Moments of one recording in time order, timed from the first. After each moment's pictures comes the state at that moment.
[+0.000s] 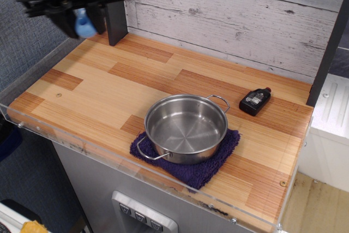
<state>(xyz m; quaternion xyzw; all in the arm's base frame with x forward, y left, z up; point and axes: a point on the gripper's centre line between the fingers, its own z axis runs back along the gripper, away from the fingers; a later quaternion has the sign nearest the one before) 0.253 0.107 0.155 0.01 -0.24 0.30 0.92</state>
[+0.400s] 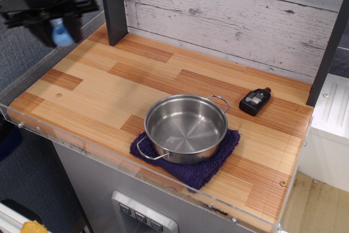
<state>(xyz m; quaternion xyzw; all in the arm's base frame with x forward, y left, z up) 0.246 0.142 0.135 0.03 -0.22 0.34 0.91</state>
